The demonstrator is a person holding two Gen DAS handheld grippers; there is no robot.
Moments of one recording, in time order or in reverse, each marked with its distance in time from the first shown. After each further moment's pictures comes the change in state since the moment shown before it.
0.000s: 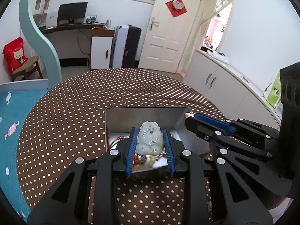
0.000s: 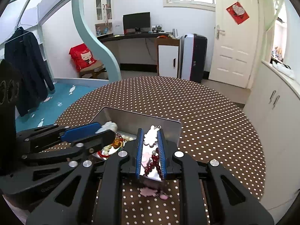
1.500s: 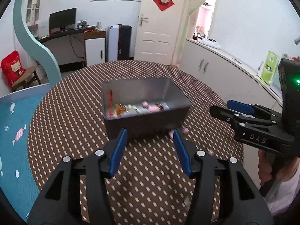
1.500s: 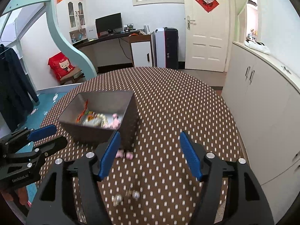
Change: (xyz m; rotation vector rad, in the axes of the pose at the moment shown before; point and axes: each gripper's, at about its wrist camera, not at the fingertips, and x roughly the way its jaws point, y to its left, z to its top) left arm -0.052 -0.022 -0.059 0.131 0.033 -0.015; right arm -0.077 -0.040 -0.068 0.160 0.005 -0.132
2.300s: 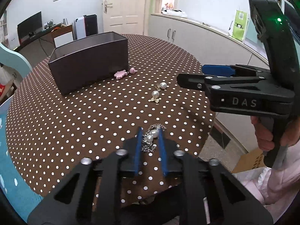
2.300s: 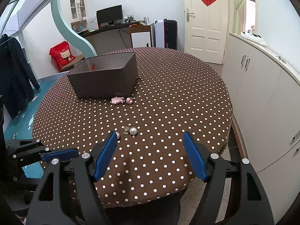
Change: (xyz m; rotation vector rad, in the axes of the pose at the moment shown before) left arm 0.009 -0.067 -0.088 0.203 0.141 -0.114; right arm -0.026 0.000 -0.069 -0.003 0.045 -0.008
